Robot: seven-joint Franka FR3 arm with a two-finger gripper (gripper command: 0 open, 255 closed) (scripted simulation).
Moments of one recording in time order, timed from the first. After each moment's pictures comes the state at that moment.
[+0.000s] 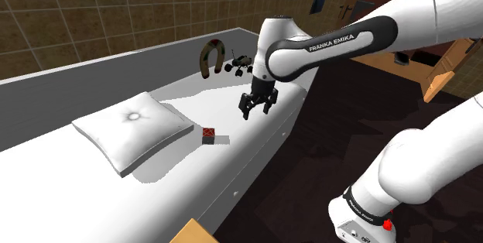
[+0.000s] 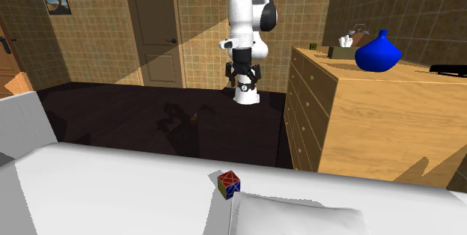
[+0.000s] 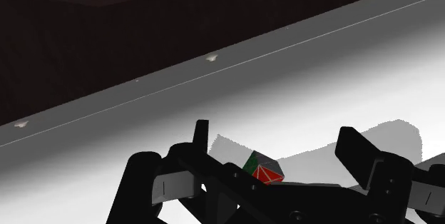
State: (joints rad) arm -0.02 -0.24 0.21 -2.43 0.11 2.16 0.36
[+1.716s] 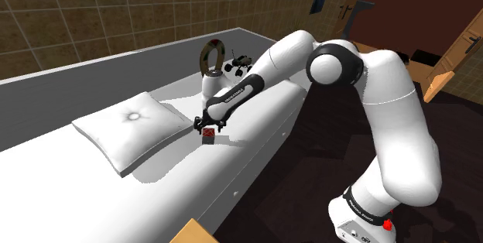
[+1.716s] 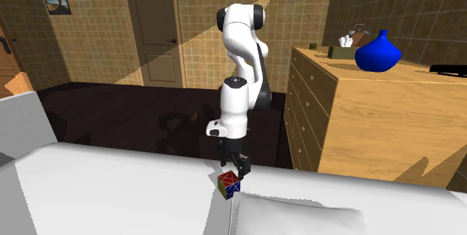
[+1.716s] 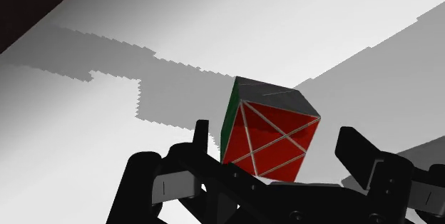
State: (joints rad) arm 0.09 0.77 0.11 -1.74 -0.18 2.52 0.81
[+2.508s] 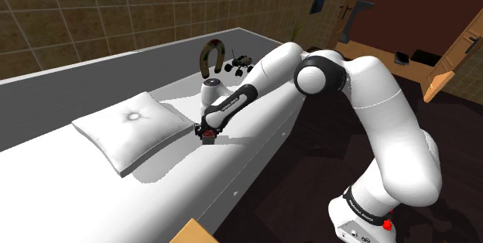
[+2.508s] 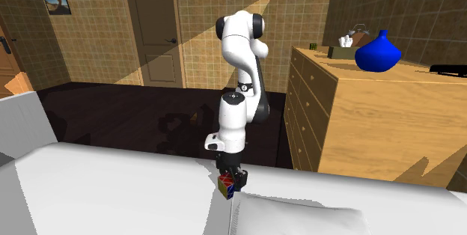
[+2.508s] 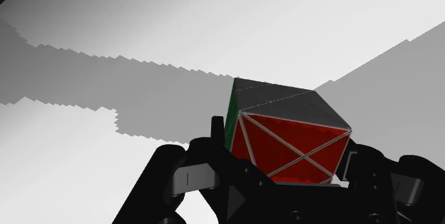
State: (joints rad) arm 0.09 0.89 0.09 -1.65 -0.19 2.56 0.82
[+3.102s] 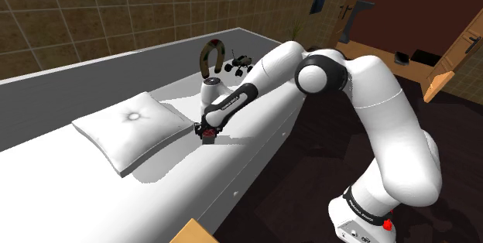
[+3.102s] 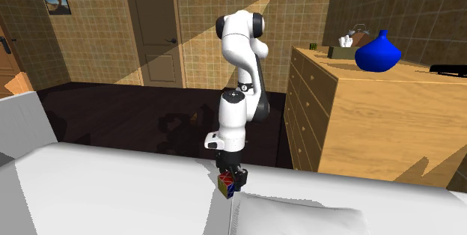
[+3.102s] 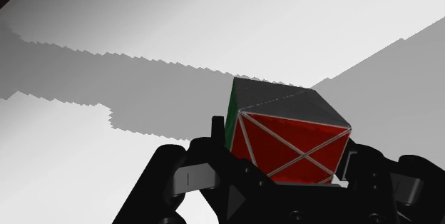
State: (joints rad) arm 0.09 0.88 0.09 -1.65 -0.19 2.55 0.82
